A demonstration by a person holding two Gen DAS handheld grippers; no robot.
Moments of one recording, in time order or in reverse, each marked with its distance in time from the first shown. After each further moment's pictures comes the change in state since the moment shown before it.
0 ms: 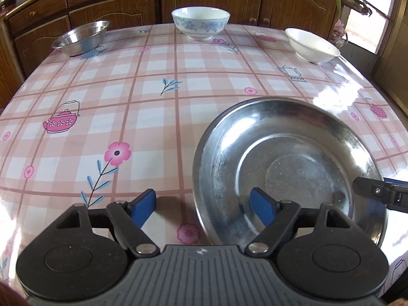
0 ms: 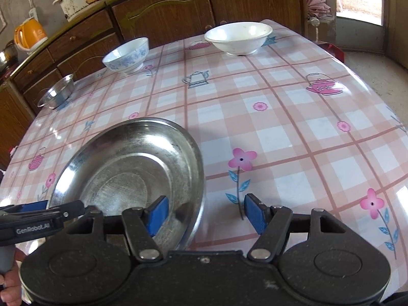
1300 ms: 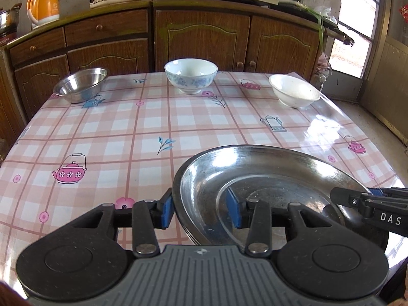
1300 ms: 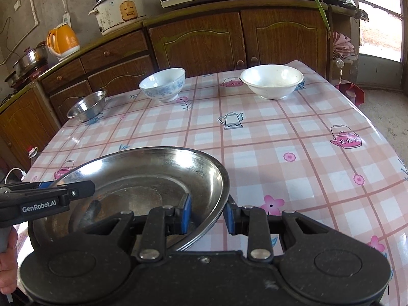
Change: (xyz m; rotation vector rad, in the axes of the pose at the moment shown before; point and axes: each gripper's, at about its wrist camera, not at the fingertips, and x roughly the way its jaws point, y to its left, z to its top) left arm -0.045 -0.004 0.026 0.018 -0.174 -0.028; right arm -0.030 0.031 0.023 -0.104 -0.128 0.054
